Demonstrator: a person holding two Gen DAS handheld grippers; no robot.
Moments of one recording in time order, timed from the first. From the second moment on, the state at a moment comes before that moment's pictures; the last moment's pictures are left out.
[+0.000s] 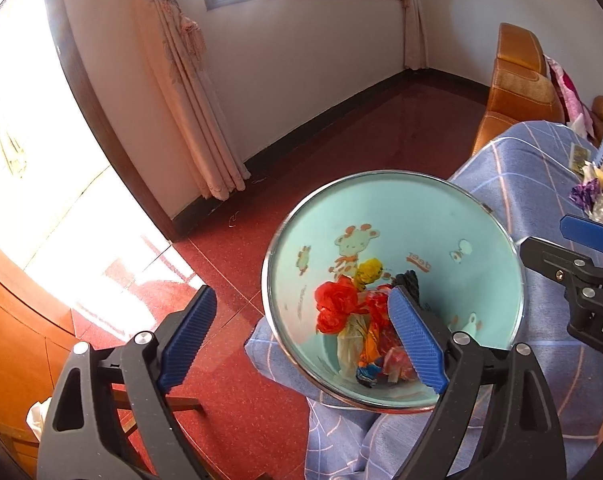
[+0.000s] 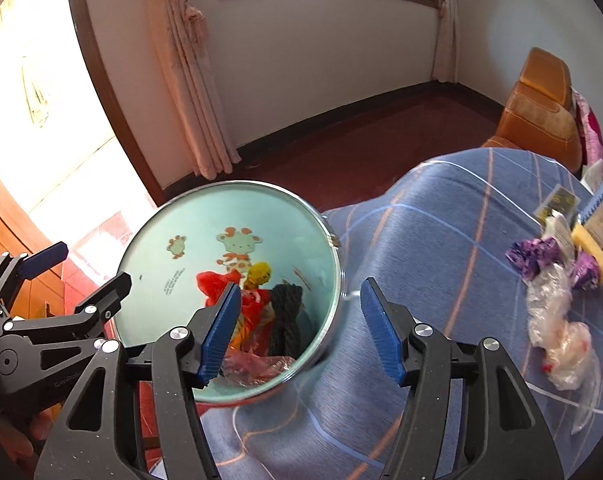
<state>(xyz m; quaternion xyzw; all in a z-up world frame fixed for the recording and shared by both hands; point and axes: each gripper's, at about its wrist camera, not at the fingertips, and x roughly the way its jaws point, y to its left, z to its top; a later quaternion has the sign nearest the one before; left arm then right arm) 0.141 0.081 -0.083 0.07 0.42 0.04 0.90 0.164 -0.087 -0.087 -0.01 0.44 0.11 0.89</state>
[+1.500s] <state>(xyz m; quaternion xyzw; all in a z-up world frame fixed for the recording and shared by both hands) 0.150 -0.110 -0.067 0.16 0.40 -0.16 0.89 0.109 -0.326 -0.098 -0.01 0.47 0.03 0.88</state>
